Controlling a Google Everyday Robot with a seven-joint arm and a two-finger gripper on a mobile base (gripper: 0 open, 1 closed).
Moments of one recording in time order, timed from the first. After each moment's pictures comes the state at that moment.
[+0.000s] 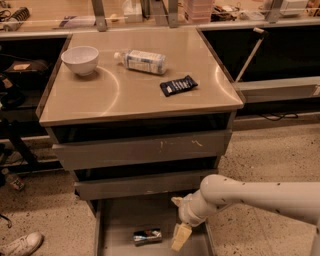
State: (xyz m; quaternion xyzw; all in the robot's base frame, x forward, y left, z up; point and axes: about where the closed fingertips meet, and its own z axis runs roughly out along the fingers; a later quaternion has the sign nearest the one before) arm 0.433 -0.051 0.430 -0.62 0.72 0.23 0.17
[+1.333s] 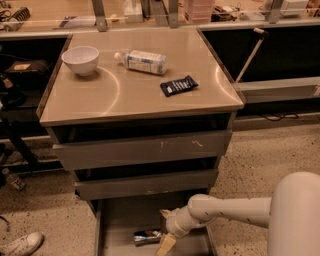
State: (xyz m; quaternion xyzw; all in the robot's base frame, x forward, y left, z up) arm 0.445 0.002 0.302 -0.59 0.72 0.29 0.21
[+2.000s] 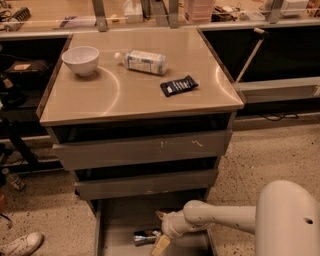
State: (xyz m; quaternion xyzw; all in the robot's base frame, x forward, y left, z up) arm 0.465 0.023 0.242 -0.58 0.72 0.29 0.24
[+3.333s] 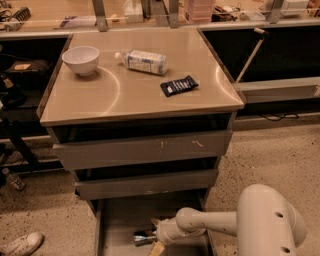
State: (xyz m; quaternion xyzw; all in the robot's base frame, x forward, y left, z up) arm 0.460 0.047 0.174 -0.59 0.72 0.30 0.24
